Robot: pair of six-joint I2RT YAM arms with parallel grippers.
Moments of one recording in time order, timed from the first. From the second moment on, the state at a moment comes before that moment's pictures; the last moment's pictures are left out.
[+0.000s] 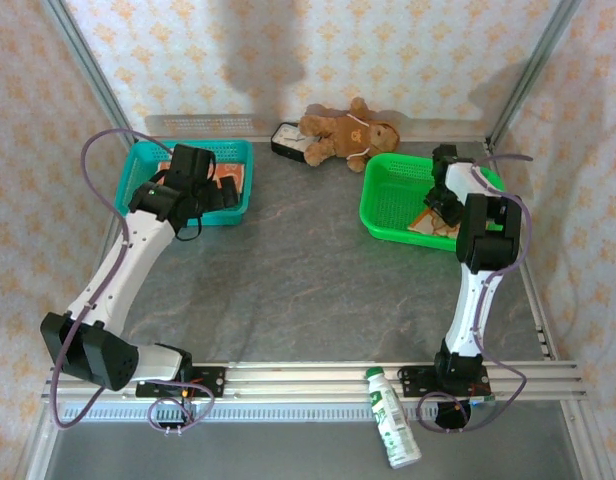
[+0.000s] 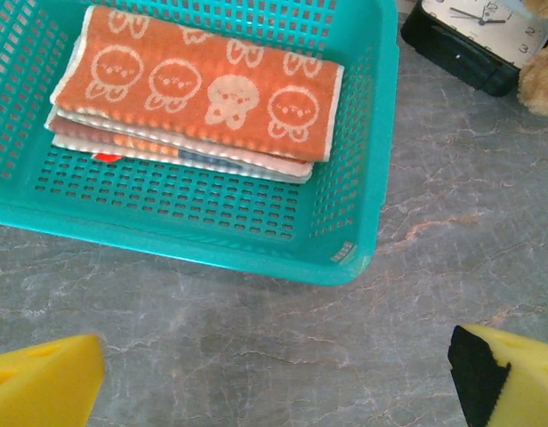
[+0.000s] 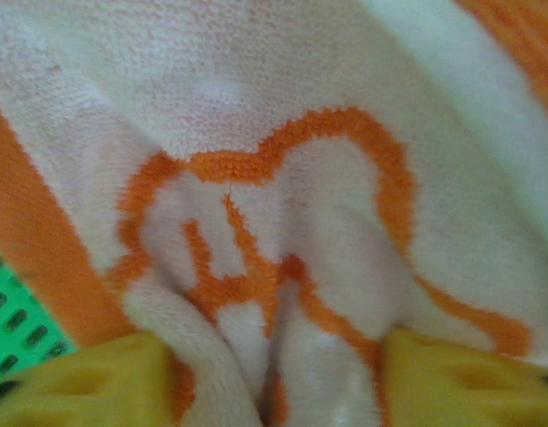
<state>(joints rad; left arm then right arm) -0.22 1.34 1.37 -0.90 -0.26 -0.43 -0.06 2.18 1.68 -0.90 0.23 0.87</state>
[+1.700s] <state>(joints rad) -0.22 1.04 1.12 -0.91 -0.15 -0.44 0.83 1.90 1.60 -0.78 0.16 0.73</state>
